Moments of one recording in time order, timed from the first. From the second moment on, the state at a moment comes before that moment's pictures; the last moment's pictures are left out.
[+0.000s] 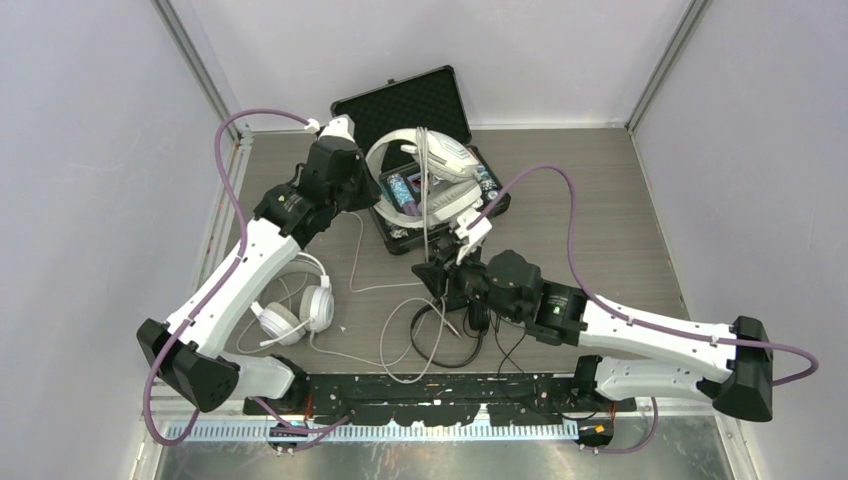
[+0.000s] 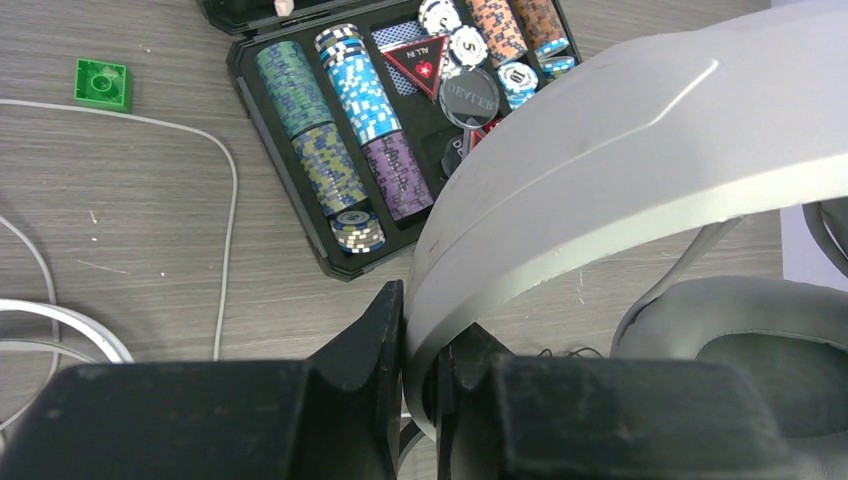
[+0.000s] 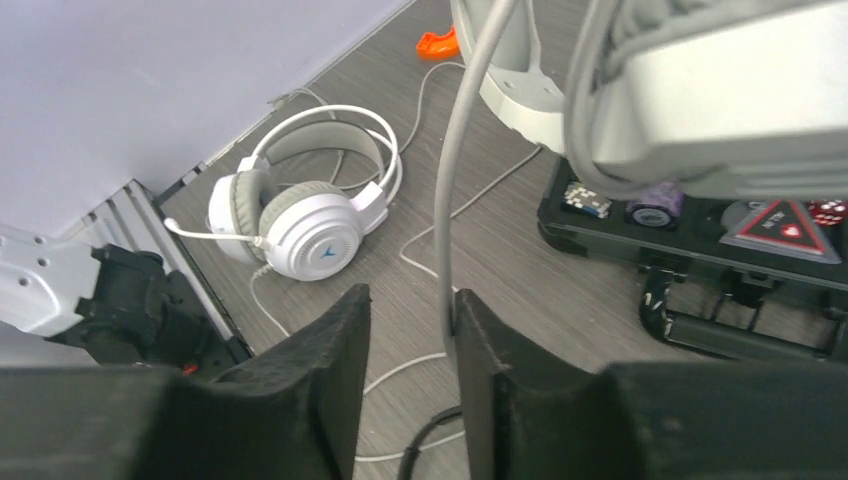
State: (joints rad) left arm -0.56 1.32 1.43 -0.69 -0.22 -0.60; right arm 1.17 1.07 0.84 0.07 0.29 0.31
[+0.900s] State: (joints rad) left arm -0.56 1.27 1.49 -0.68 -0.09 -0.66; right arm 1.14 1.01 0.37 0.61 0.40 0.22
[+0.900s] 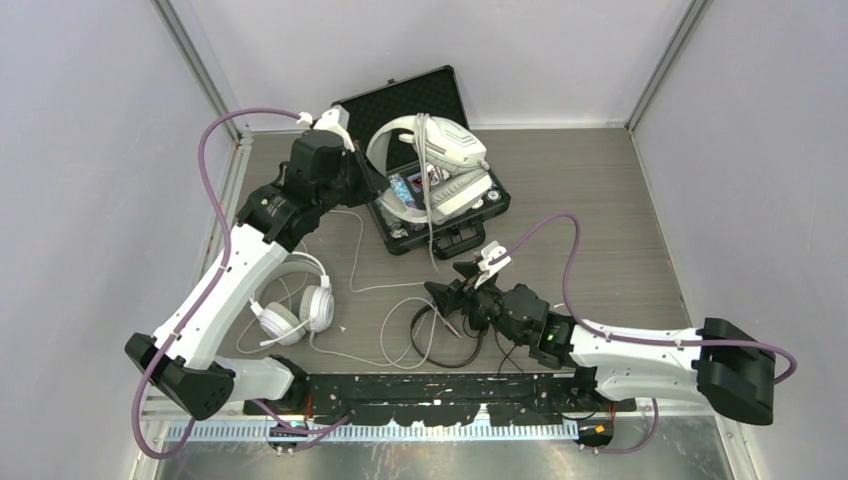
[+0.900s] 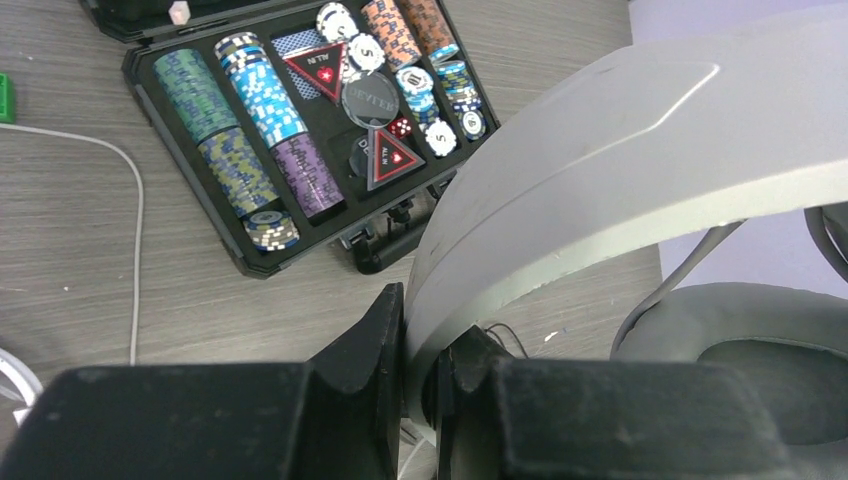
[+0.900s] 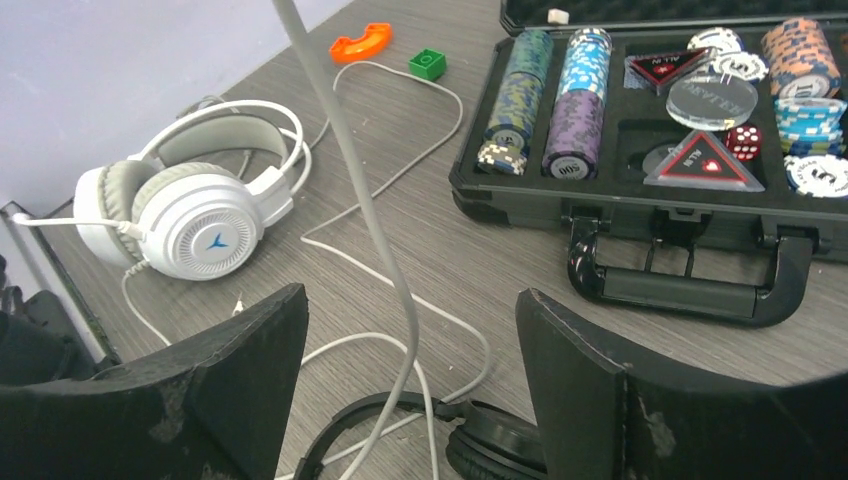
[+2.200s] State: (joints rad) left arm -0.47 1.24 1.68 -0.68 0.24 -0.66; right arm 0.83 1.13 0.37 0.81 0.13 0.49
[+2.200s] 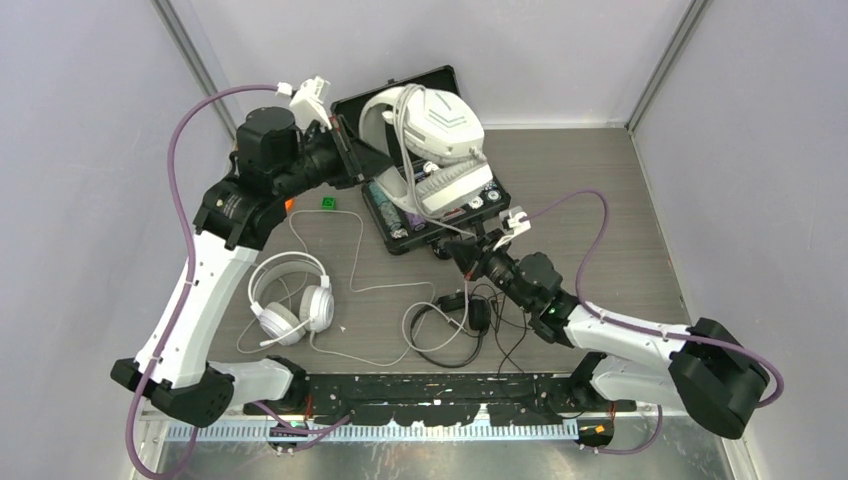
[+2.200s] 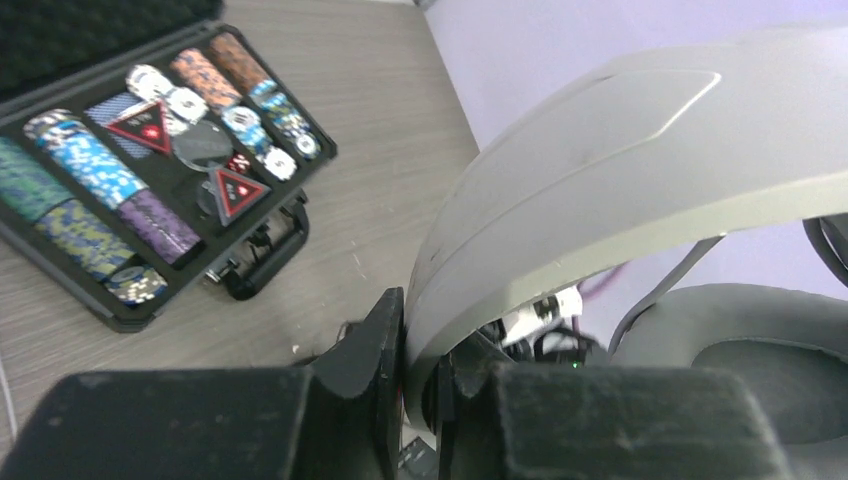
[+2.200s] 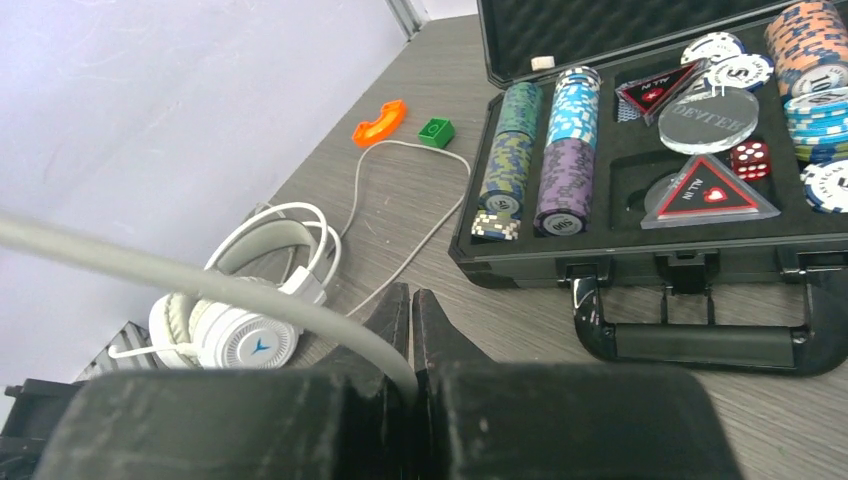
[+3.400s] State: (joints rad) left arm -0.54 1.17 1.35 -0.66 0.51 0.69; right arm 0.64 0.92 0.99 -0.49 -0.51 0.72
